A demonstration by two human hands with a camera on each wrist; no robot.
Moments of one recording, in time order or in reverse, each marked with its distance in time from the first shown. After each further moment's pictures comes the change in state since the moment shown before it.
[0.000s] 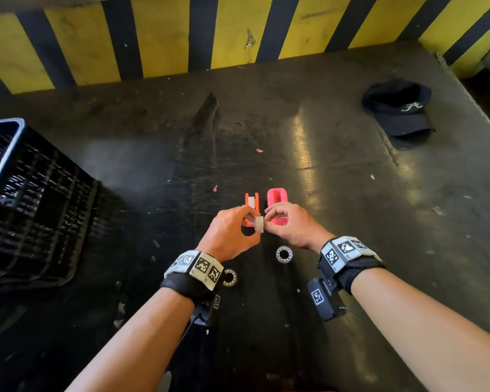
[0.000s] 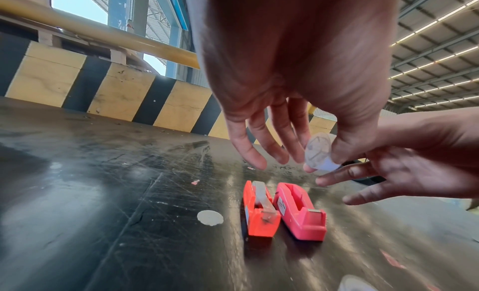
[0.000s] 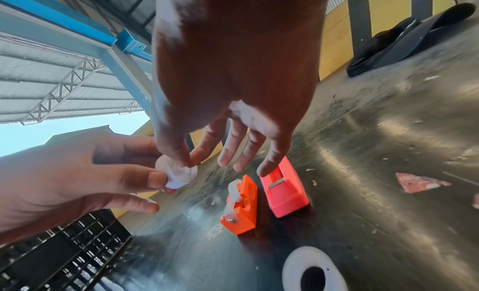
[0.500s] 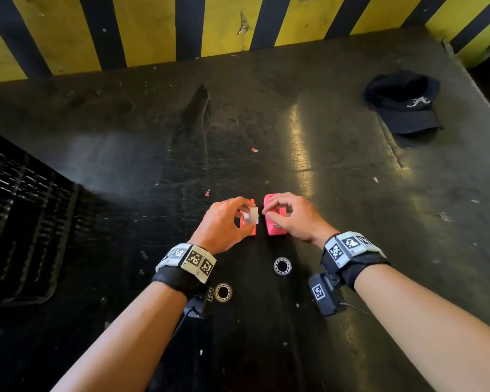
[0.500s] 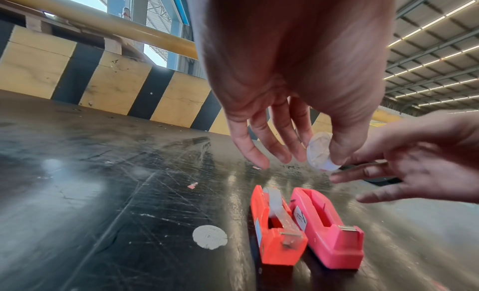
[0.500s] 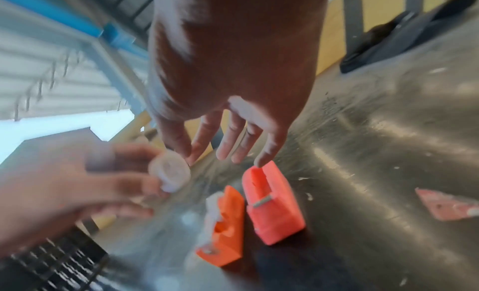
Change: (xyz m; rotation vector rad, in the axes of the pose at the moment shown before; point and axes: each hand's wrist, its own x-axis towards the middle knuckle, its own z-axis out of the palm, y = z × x) left_hand 0.051 -0.016 -0.008 -0.003 -0.037 0.002; right_hand 0.045 0.020 -0.017 -0.015 0.106 0.041
